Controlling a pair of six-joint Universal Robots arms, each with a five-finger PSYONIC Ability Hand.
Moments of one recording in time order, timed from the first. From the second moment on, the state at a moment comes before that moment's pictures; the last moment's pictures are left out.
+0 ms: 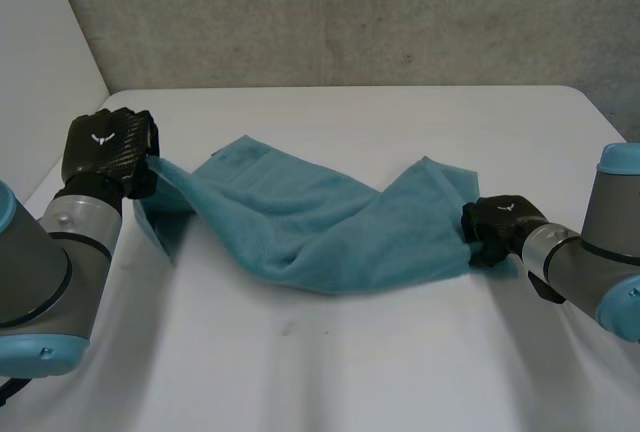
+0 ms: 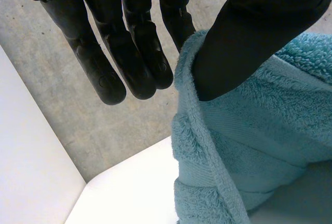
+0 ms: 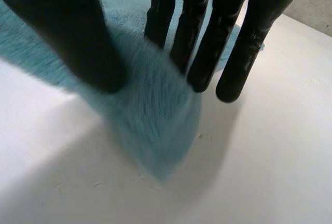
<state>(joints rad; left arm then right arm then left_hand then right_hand) 4.42 -1.77 -1.84 3.66 -1.63 3.32 1.76 -0.94 1.48 -0.01 1.32 2.81 1.14 1.20 1.19 1.20 0.96 0.79 0.92 0.92 0.92 0.71</state>
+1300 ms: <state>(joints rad) 4.47 -1.90 -0.97 3.64 -1.63 3.61 1.83 -1.11 0.61 0.04 1.63 2.82 1.14 1.20 1.20 1.20 0.96 0.92 1.18 1.19 1.19 0.97</state>
